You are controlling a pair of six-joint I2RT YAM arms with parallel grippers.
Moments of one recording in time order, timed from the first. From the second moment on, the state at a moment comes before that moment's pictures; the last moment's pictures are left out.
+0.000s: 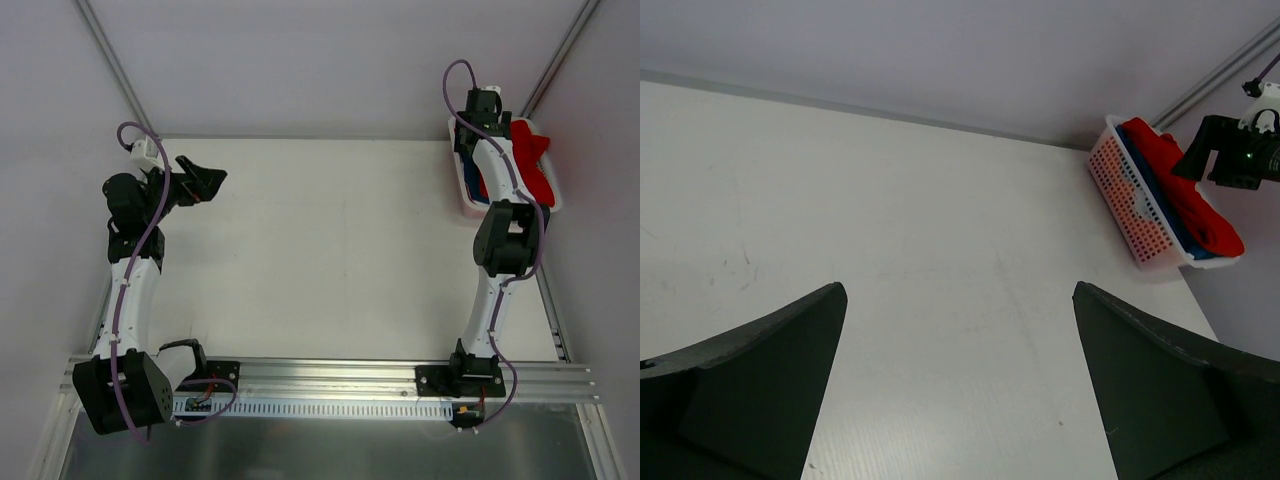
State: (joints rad) left arm 0.21 1.05 0.85 0.13 0.63 -0.50; right arm -0.01 2.15 2.03 -0.58 0.50 -0.06
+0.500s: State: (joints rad) left arm 0.21 1.06 0.85 0.14 0.63 -0.50; right arm -0.02 2.30 2.25 -0.43 0.28 -0.05
